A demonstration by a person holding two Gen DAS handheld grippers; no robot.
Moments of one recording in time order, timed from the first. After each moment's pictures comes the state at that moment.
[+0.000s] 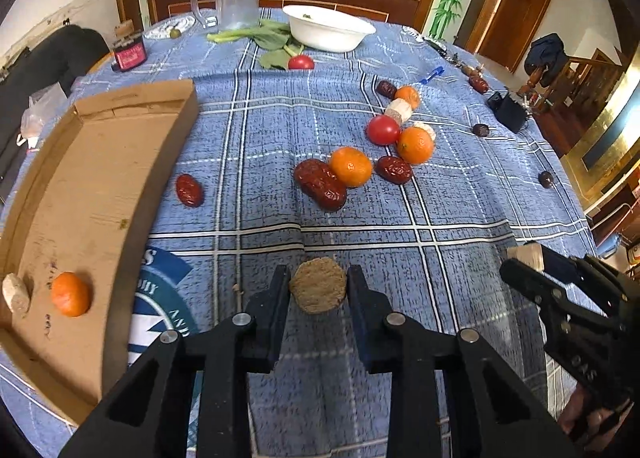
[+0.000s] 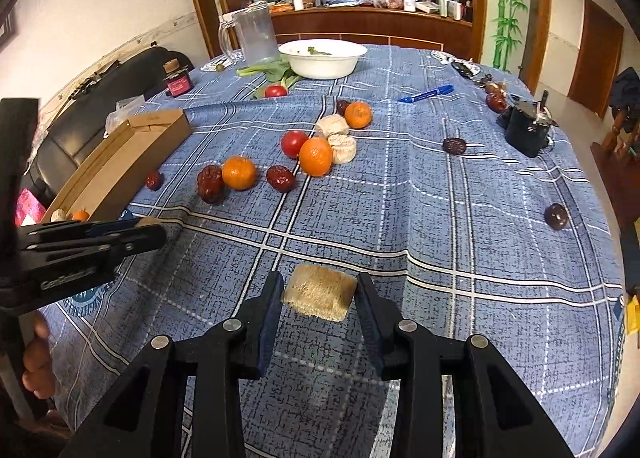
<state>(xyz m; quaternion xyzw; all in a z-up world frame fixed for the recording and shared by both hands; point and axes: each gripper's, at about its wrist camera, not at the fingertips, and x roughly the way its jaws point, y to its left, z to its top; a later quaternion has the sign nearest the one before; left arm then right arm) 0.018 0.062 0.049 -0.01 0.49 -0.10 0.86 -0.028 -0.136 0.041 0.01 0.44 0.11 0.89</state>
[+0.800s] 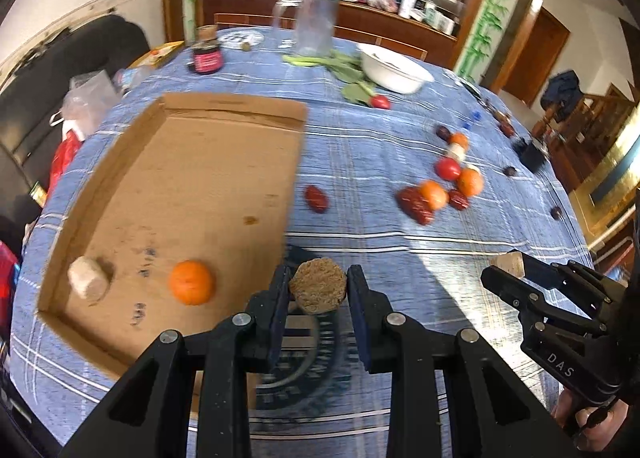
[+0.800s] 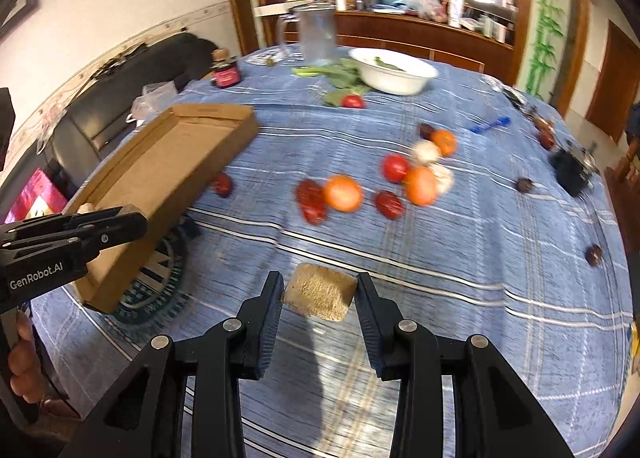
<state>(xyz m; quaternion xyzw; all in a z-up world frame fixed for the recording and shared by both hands) -0.004 0.171 0.079 -0.06 0.47 -0.06 0.88 -0.021 -0.034 0.060 -0.02 0.44 0.15 0.89</state>
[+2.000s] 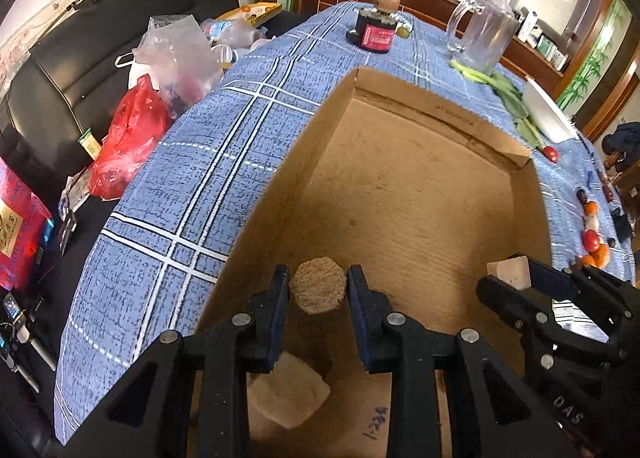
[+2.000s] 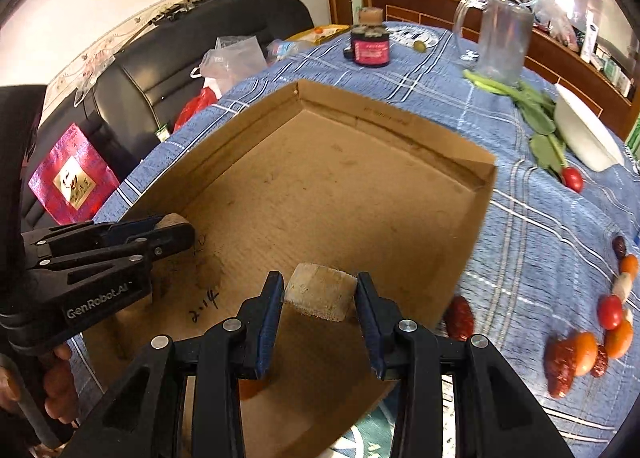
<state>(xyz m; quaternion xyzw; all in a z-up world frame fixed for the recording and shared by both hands) 0.067 0.336 0.029 -0.10 0.51 0.06 0.85 0.078 0.175 0.031 -0.07 0.48 0.26 0.84</state>
